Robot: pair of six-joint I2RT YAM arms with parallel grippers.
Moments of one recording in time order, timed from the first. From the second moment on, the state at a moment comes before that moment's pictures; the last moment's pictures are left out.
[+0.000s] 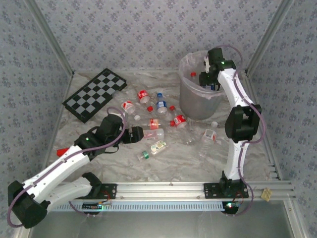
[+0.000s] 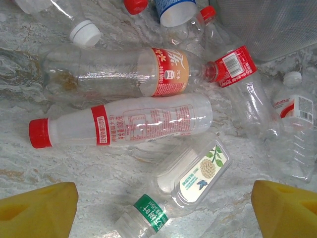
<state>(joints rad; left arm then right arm) -0.72 0.92 0.77 -0.61 0.01 -0.72 0.13 2.06 2.04 -1.00 0.10 -0.01</state>
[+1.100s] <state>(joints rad) -0.61 1.20 0.82 -0.47 0.10 -0.61 0.09 0.99 1.29 -1.11 0.00 0.36</state>
